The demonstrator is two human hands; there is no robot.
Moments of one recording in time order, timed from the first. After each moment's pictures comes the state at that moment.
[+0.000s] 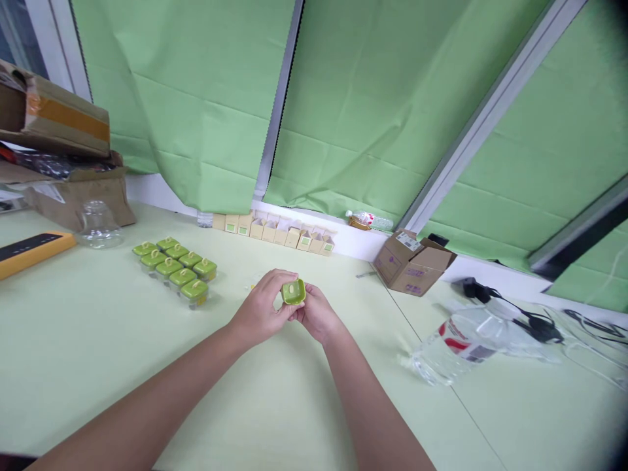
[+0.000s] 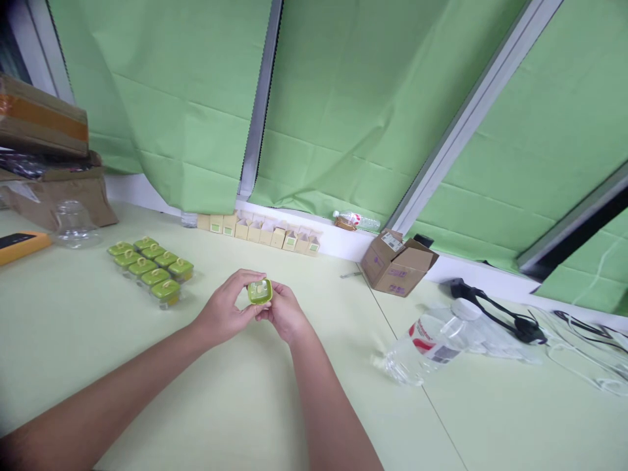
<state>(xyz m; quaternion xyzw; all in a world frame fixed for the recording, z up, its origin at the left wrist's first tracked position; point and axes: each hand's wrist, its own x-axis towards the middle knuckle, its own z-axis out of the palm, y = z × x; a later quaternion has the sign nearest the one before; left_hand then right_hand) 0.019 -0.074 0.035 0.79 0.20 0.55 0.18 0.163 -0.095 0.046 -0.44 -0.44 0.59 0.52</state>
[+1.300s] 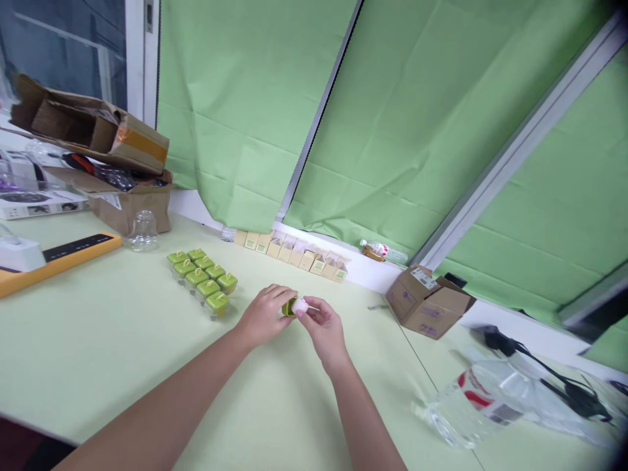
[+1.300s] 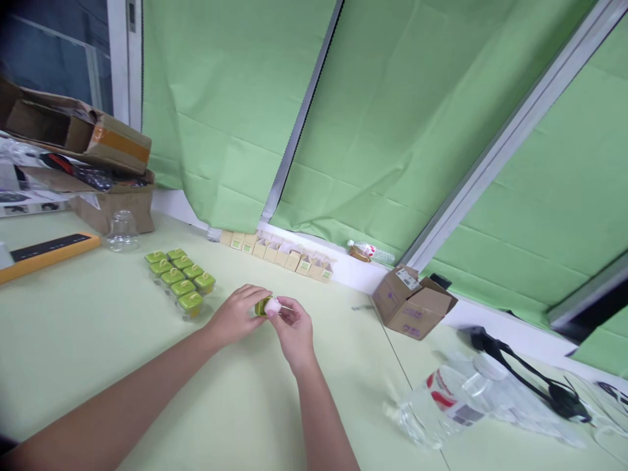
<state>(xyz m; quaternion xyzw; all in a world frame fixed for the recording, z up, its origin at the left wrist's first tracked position) -0.004 -0.031 0.016 0.83 0.27 0.47 0.08 0.157 -0.091 0.038 -0.49 -0.52 0.37 0.59</state>
